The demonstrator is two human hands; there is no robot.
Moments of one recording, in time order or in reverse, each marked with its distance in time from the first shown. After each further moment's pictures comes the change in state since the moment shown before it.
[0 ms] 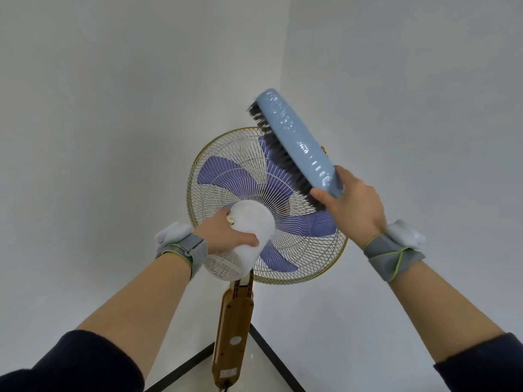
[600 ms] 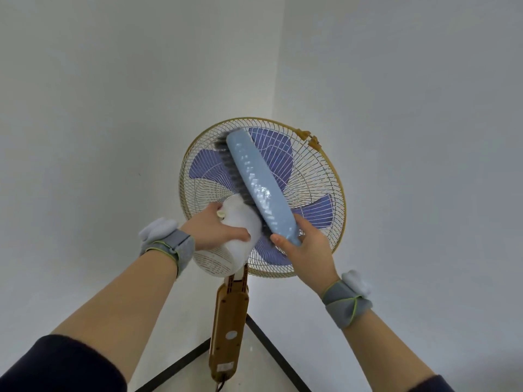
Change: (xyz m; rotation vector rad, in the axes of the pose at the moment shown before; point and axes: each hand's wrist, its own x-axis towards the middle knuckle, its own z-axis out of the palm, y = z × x) left_hand -0.005 -0.002 -0.006 -0.012 0.007 -0.012; right_hand -0.072 -0.002 0.078 0.544 -0.165 0.064
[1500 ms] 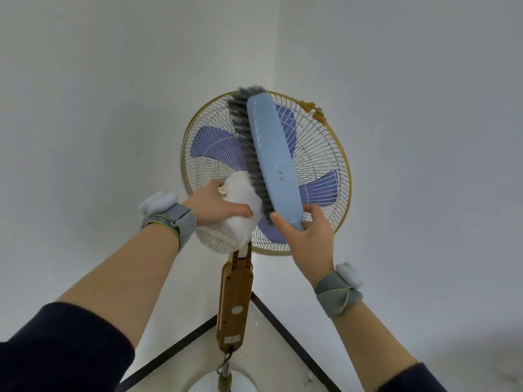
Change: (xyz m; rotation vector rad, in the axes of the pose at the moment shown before) left_hand 0.001 0.001 -0.001 0.020 -0.012 -0.009; right_hand -0.023 0.000 0.019 0.159 0.188 0.176
